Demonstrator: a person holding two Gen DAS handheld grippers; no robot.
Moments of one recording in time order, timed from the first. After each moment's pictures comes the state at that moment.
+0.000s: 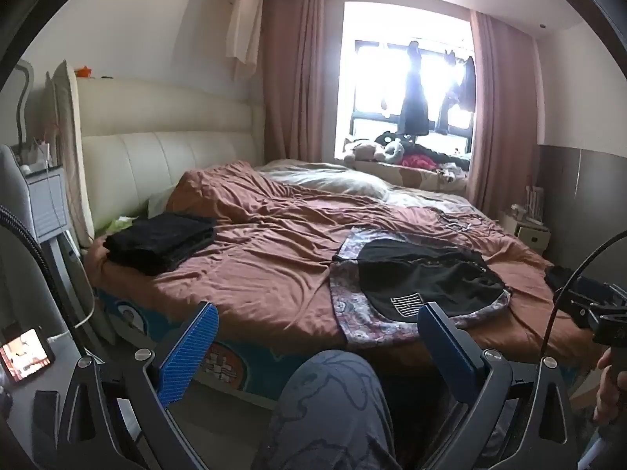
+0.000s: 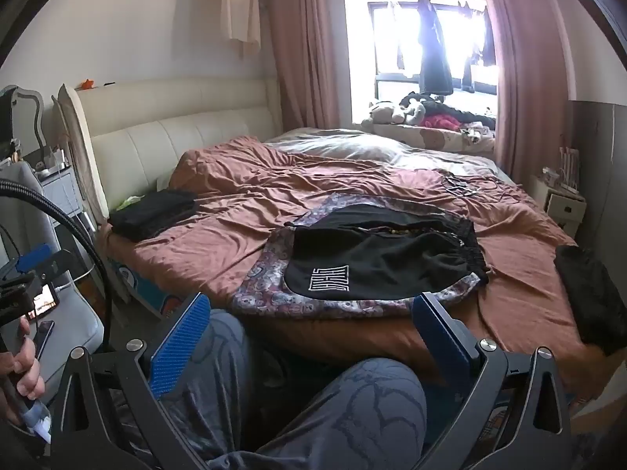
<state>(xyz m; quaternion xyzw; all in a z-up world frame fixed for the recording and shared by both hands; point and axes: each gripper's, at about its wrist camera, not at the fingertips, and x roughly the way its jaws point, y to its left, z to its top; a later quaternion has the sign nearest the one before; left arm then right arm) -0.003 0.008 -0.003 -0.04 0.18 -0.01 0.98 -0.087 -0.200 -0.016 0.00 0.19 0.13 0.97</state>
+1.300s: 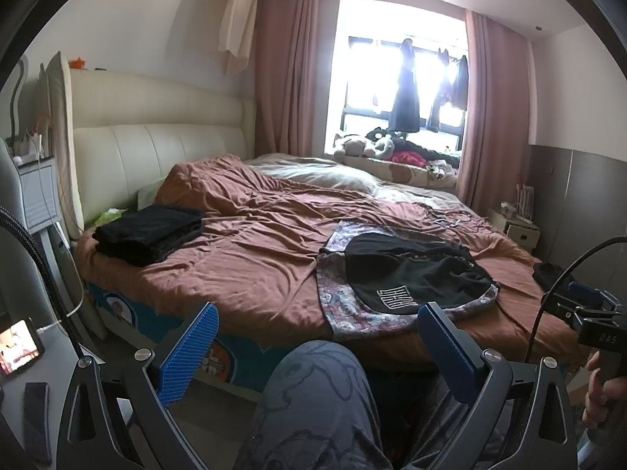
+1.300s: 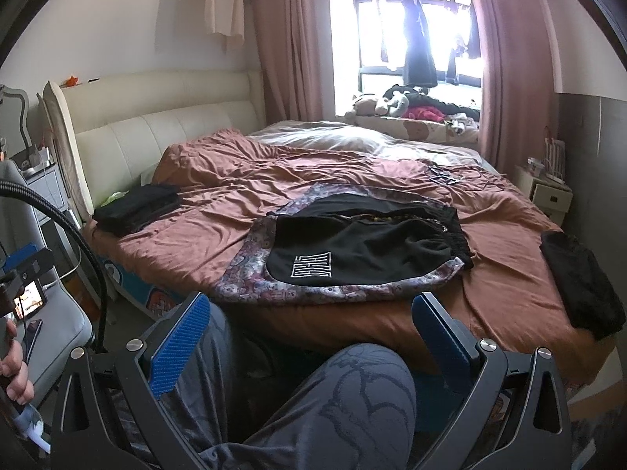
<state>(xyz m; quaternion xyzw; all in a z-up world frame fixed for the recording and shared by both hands) -0.013 -0.001 -0.008 -0.05 0.18 -0.03 0.98 -0.091 -0.205 -0.025 0.01 0.19 0.11 0.98</state>
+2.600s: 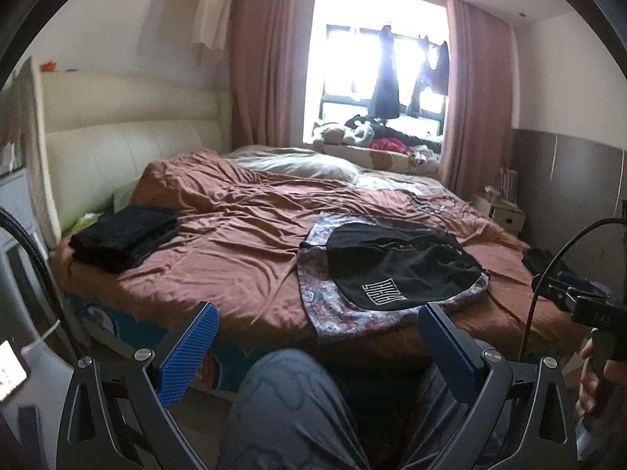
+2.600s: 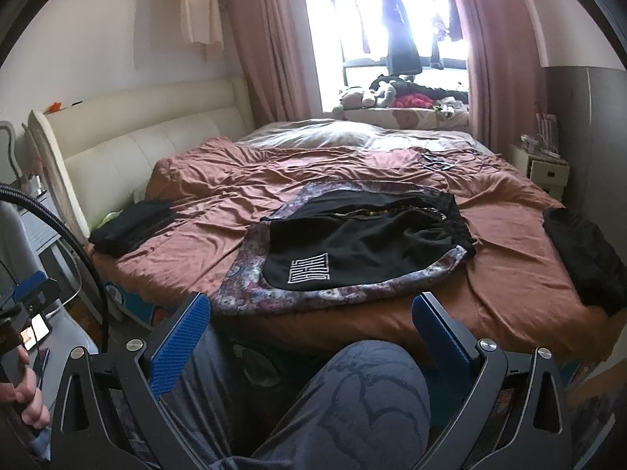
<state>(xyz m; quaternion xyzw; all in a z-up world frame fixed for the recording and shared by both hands) 0.026 -0.010 -0.007 -0.02 0.21 -0.07 0.98 -0.063 -0.212 -0.024 0.05 0.20 0.09 0.97</state>
